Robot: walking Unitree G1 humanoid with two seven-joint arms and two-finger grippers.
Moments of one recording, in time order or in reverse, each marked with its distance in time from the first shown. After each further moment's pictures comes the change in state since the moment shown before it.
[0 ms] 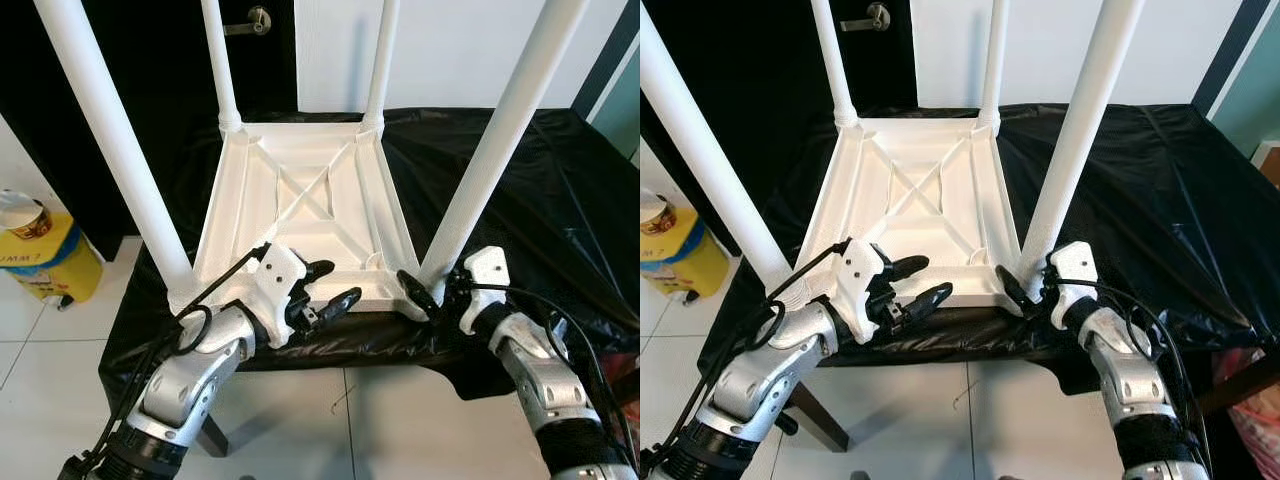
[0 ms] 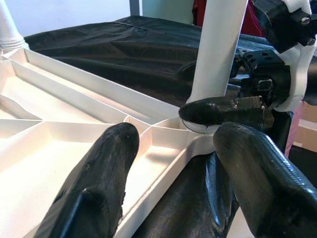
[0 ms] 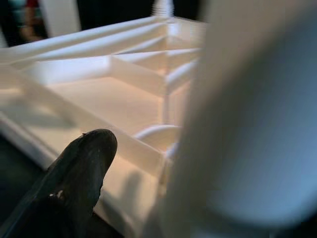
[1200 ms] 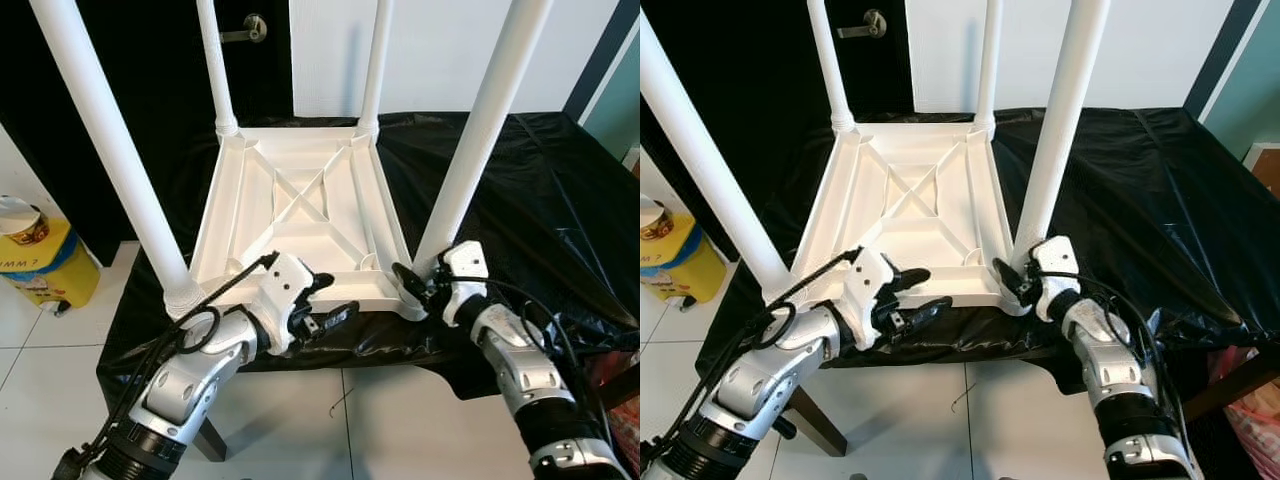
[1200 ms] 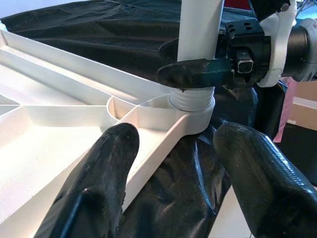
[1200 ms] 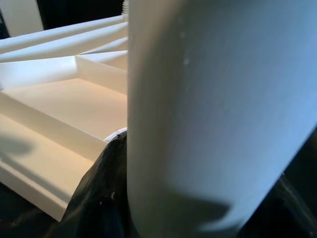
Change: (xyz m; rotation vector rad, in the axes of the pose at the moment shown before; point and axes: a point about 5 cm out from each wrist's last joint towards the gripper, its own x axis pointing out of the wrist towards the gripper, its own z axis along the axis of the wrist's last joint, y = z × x) left arm 0.002 -0.003 -0.013 0.004 0.089 -0.035; right arm 0.012 0.005 -0.009 0.006 0.013 -0.148
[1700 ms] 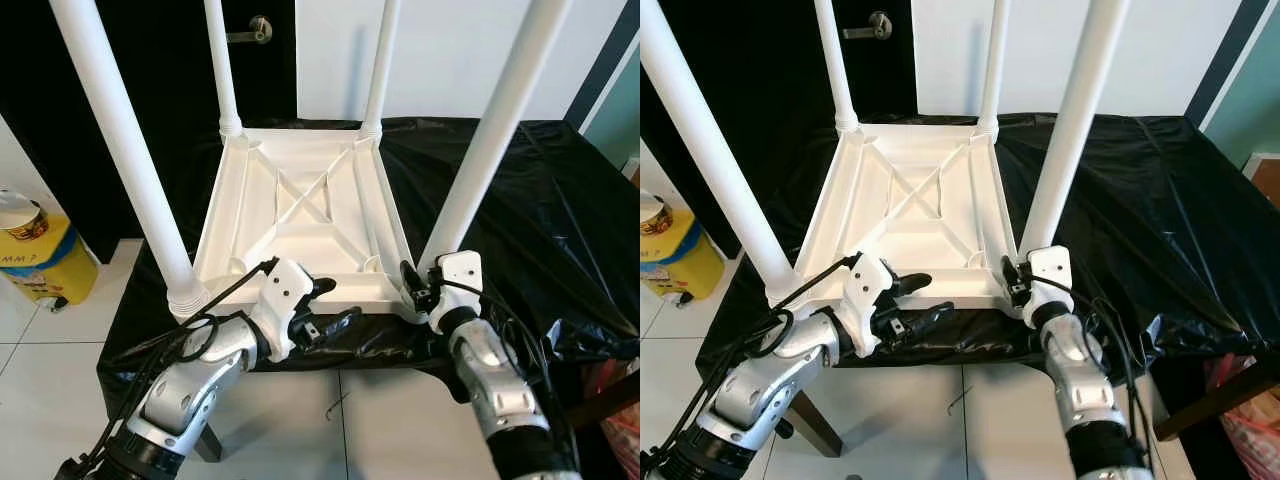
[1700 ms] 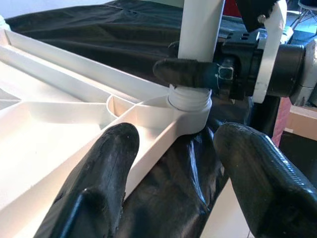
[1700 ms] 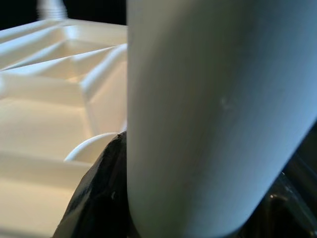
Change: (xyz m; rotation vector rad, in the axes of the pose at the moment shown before) left arm -0.004 -0.007 -0.002 -0.014 -0.012 -0.006; right arm -0.007 0.023 -0.002 0.102 -0.009 -0.418
